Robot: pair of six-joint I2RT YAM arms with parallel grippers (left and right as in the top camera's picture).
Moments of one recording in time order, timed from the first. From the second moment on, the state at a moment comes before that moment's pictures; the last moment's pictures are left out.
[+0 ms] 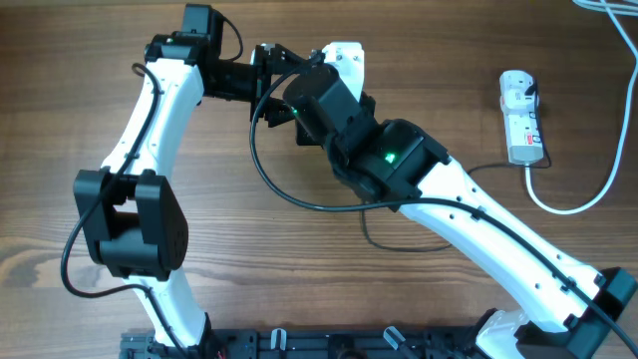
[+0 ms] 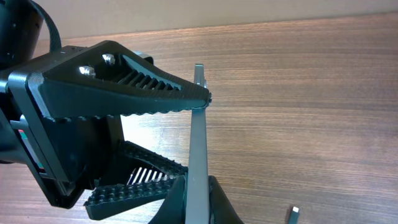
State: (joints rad) left arm -0.12 1.99 1.72 -1.07 1.40 -0.81; right arm 0.84 1.63 1.66 -0.80 0.44 0.63
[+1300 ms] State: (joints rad) left arm -0.12 1.99 1.72 -1.02 1.35 -0.85; right arm 0.84 1.64 1.66 -0.81 0.54 1.97
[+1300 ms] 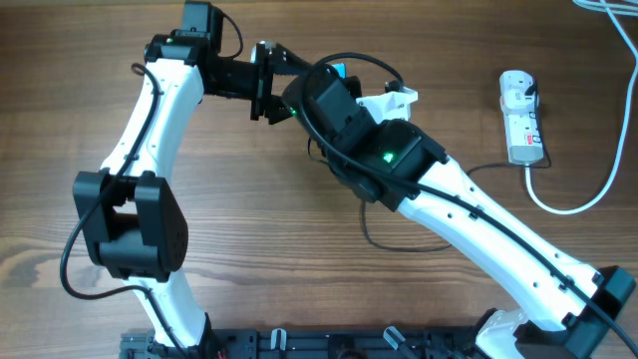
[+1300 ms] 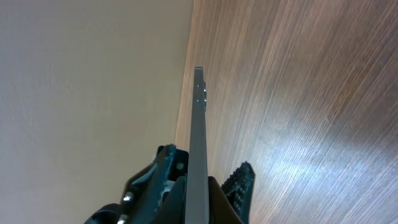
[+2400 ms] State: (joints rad) left arm -0.12 1.99 1.72 -1.02 1.43 -0.92; right arm 0.84 1.64 1.66 -0.77 0.47 1.96
